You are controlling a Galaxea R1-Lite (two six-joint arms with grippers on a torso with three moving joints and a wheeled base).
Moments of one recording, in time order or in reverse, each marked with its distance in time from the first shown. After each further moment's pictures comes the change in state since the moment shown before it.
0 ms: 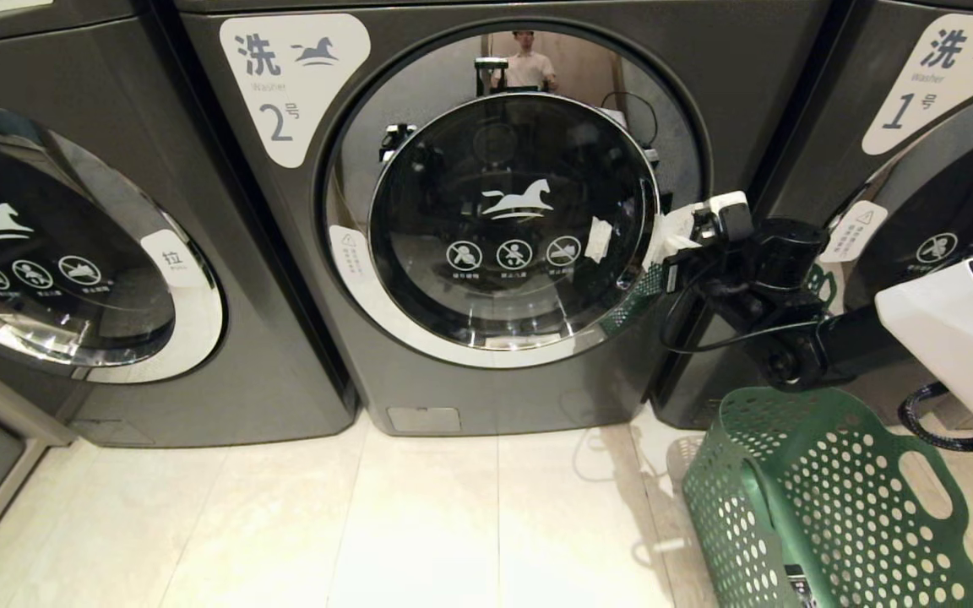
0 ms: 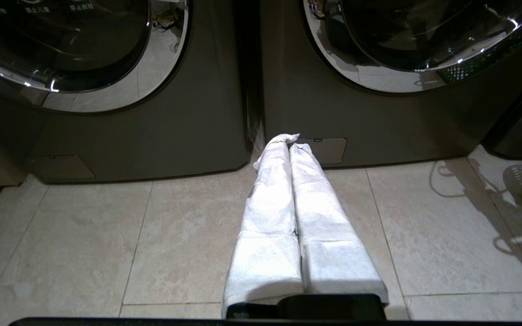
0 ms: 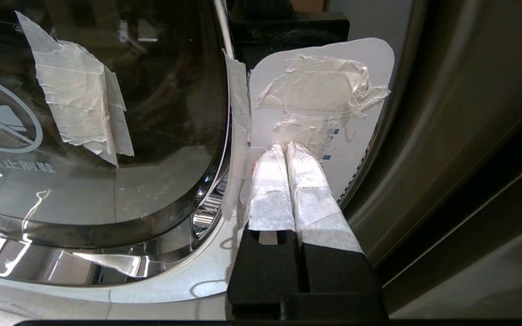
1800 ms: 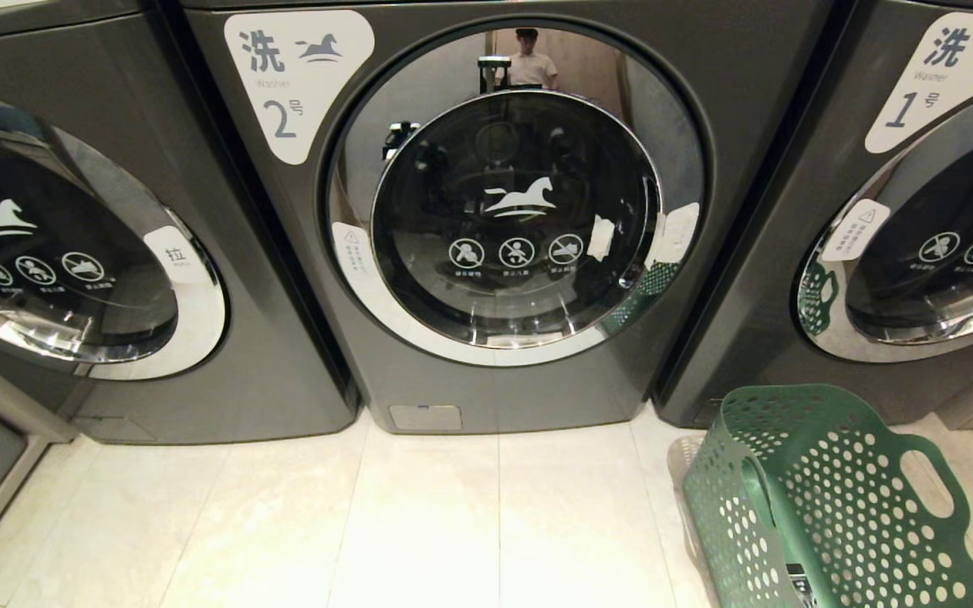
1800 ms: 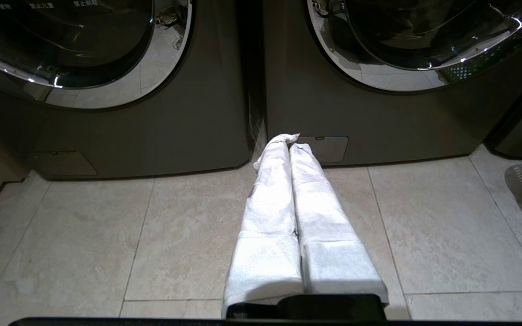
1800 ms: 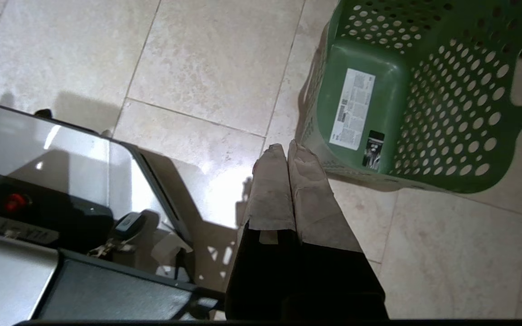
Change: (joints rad) left arm 0.000 0.000 0.000 -0.007 -0.001 0.000; right arm 0.010 -1.931 1.411 1.178 0.034 0.025
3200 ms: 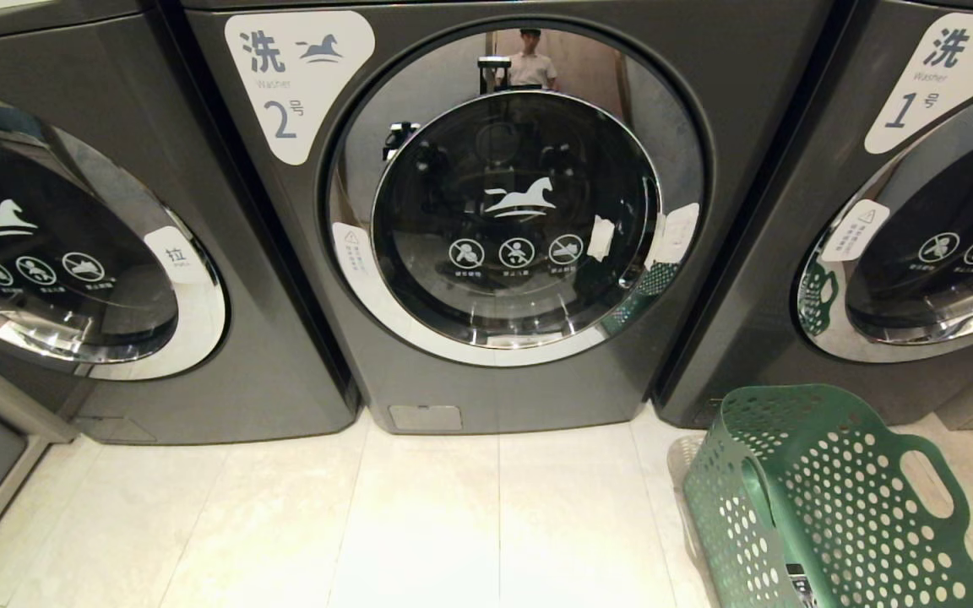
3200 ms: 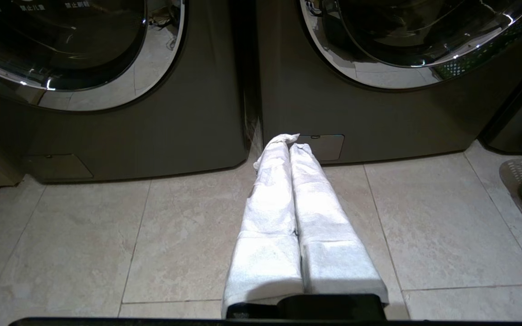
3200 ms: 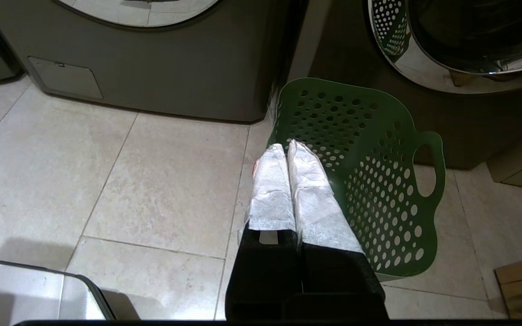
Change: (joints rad) left arm 0.000 0.000 0.000 0.003 -0.018 0.006; right arm -0.139 -0.370 0.072 -0.147 0.033 -0.034
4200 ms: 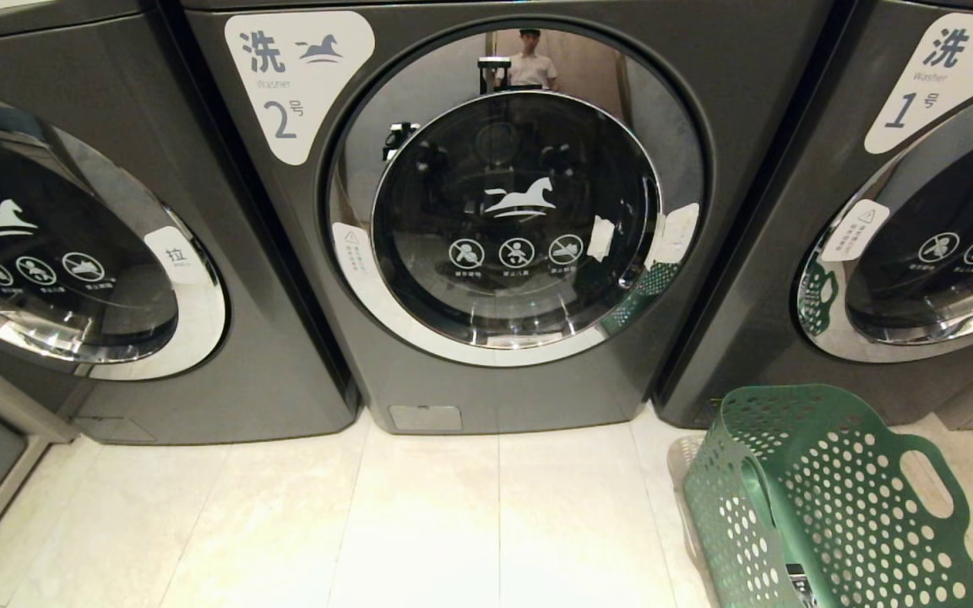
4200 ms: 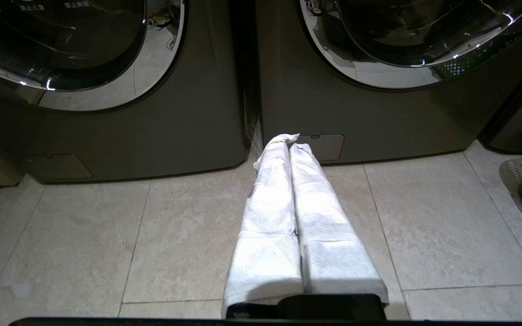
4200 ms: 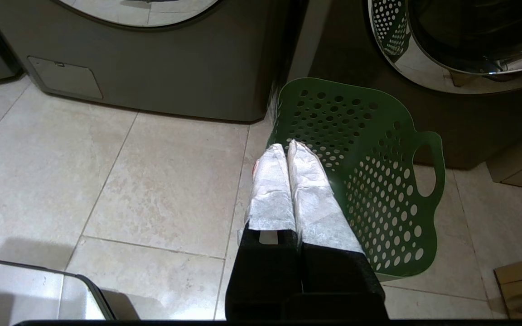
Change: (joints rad) left arm 0.000 0.000 0.000 0.001 0.000 0.001; right arm 0.000 0.000 0.000 0.002 0.000 -0.001
